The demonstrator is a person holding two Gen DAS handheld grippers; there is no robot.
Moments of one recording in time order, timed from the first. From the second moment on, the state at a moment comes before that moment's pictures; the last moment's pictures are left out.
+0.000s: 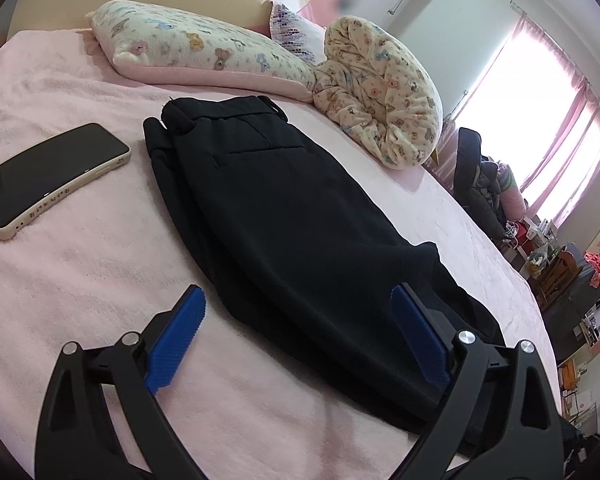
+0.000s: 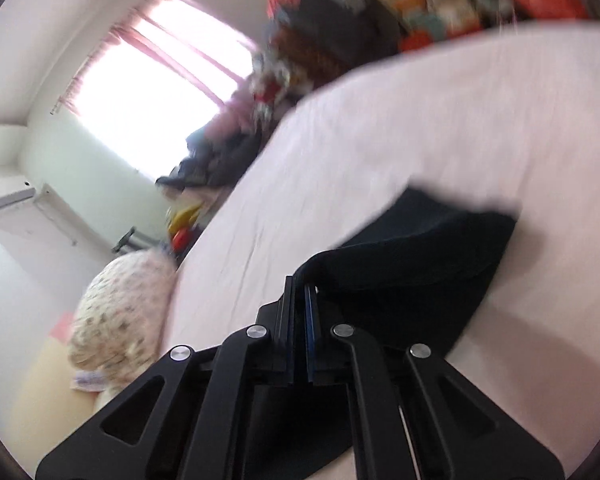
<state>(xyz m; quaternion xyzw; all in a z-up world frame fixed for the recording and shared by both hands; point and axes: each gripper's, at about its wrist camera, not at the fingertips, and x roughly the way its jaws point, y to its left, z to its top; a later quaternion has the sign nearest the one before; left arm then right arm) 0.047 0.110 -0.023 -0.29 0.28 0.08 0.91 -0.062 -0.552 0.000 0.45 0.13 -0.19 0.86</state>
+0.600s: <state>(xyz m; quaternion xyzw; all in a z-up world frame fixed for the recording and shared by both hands) 0.047 0.103 -0.019 -0.28 0.27 0.07 0.92 -0.079 -0.554 -0.028 0.52 0.21 -0.14 0.82</state>
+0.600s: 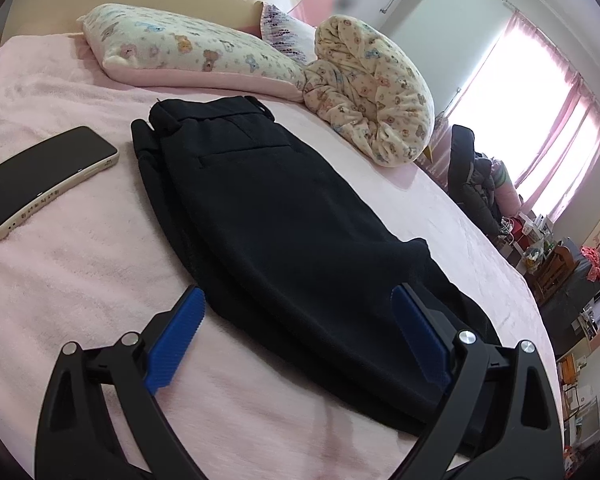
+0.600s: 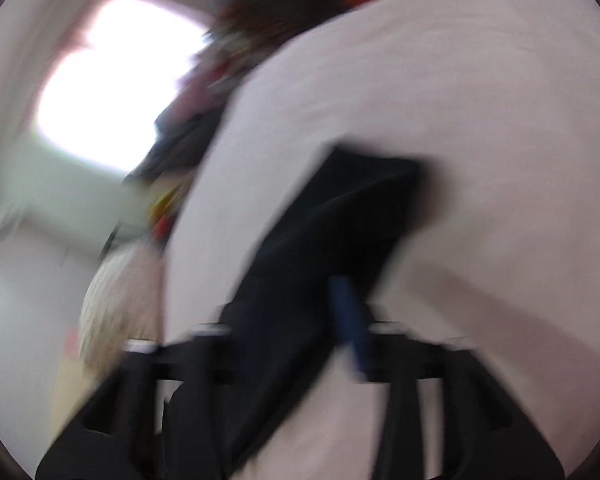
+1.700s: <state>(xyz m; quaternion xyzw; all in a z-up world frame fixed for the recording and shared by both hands) 0.057 0.130 -0.006 -0.35 0.27 -0.01 0.90 0.046 -0.380 0.012 0.22 0.46 0.05 0.86</state>
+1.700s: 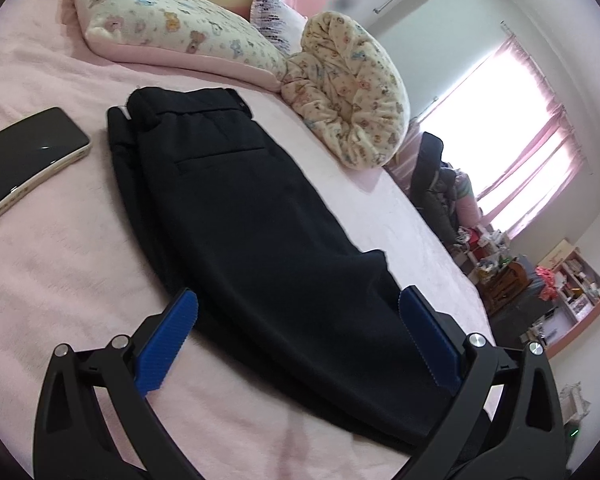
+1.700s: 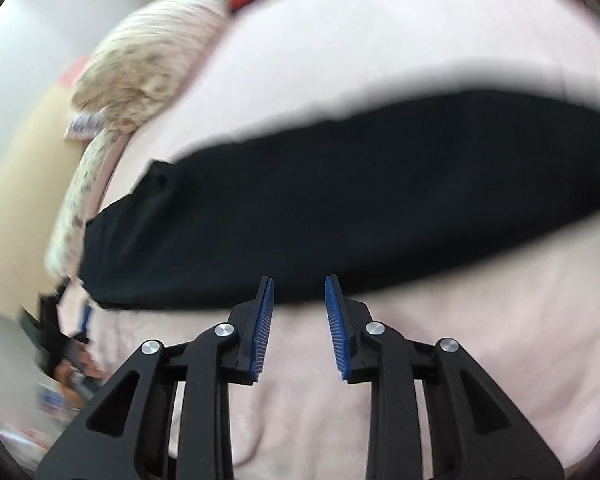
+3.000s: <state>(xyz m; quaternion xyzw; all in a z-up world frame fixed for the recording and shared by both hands) 0.081 0.152 -0.025 -0.35 0.33 -0.01 0.87 0.269 -0.214 -0.011 0.05 0.46 0.14 0.88</state>
